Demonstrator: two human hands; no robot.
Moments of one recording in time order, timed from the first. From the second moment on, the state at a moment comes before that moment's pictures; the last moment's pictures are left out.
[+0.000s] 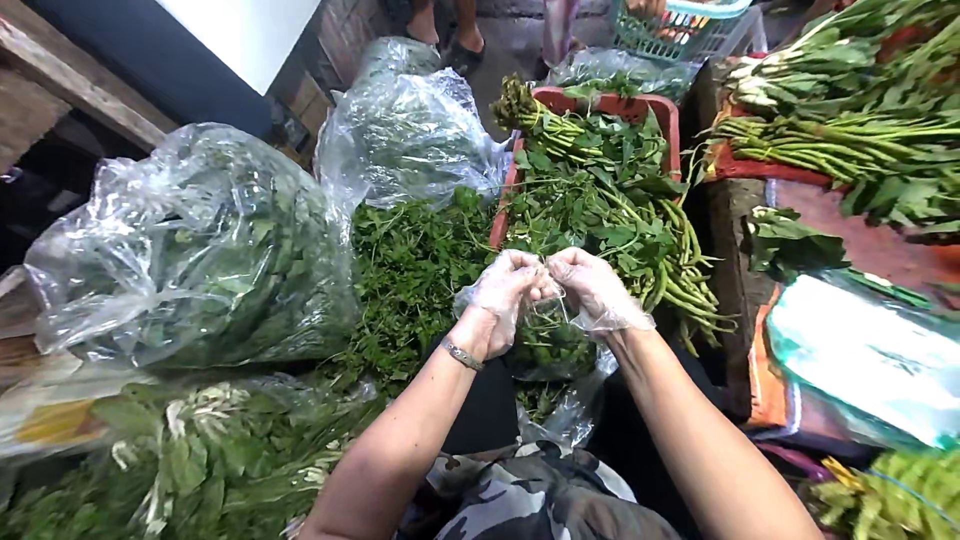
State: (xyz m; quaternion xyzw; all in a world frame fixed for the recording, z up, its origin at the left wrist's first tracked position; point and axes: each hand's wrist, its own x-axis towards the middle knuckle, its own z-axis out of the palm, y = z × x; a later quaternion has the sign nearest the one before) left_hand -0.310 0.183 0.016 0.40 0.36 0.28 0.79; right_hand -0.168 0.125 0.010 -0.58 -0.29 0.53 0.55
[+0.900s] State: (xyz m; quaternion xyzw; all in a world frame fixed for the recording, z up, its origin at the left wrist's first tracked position) left_hand -0.345 0.210 0.049 0.65 0.35 0.09 0.67; right_hand -0.160 0.118 0.019 -0.46 -0.49 0.58 0.47
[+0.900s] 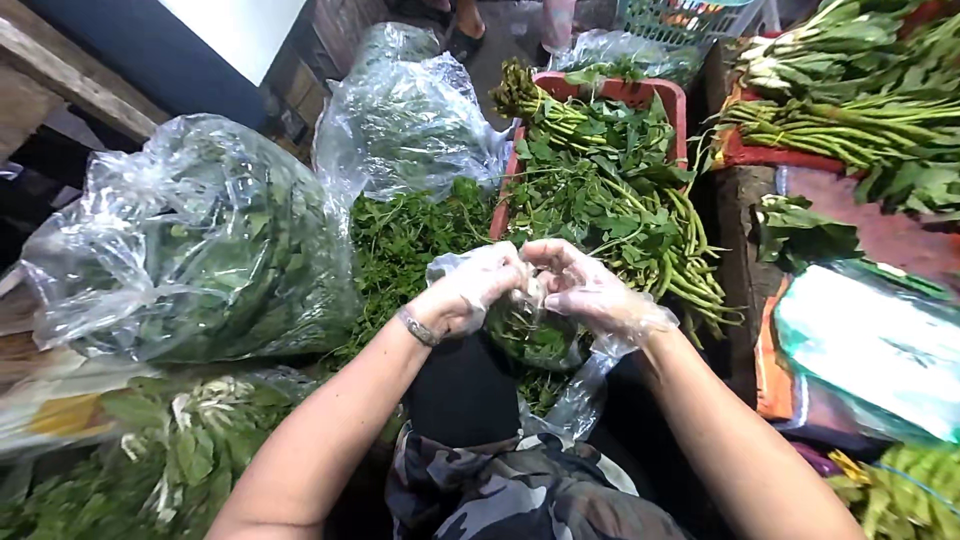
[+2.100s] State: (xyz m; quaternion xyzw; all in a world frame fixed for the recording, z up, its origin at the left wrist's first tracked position) left_hand -0.342 0.221 -0.001 0.72 0.53 0.15 0.43; right_hand -0.161 0.103 -0.048 -0.61 -0.55 0.28 0.49
